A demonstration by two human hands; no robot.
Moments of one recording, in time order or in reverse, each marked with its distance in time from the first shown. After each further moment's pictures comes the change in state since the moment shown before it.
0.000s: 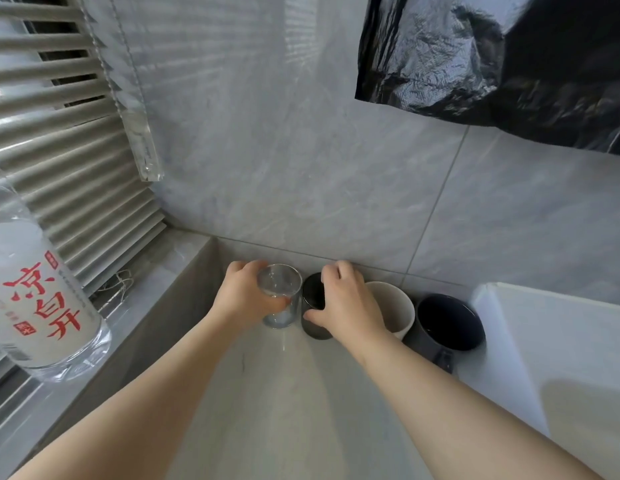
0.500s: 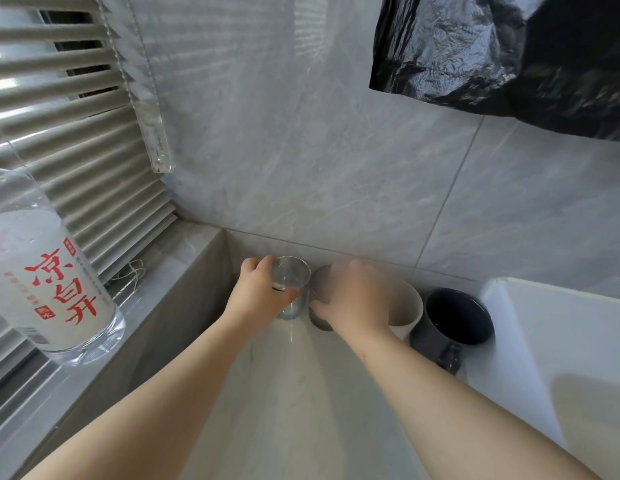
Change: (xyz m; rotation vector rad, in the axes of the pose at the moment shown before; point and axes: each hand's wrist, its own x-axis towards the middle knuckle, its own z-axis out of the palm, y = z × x) left_hand -0.011 -0.001 0.010 -0.040 0.032 0.022; right_hand -0.004 -0.006 0.006 -0.152 0.096 0.102
